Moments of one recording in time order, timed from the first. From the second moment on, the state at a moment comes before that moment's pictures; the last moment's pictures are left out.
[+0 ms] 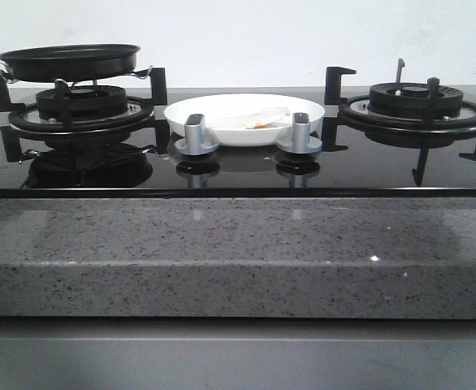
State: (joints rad) left arm 0.00 0.51 -0.80 -0.16 1.03 0.13; right arm 0.16 0.41 -0.77 0.29 1.07 -0.14
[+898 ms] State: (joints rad) left arm 0.00 0.47 -0.78 -0.15 1.01 0.13; right arm 0.16 0.41 -0.77 0.29 1.08 -0.14
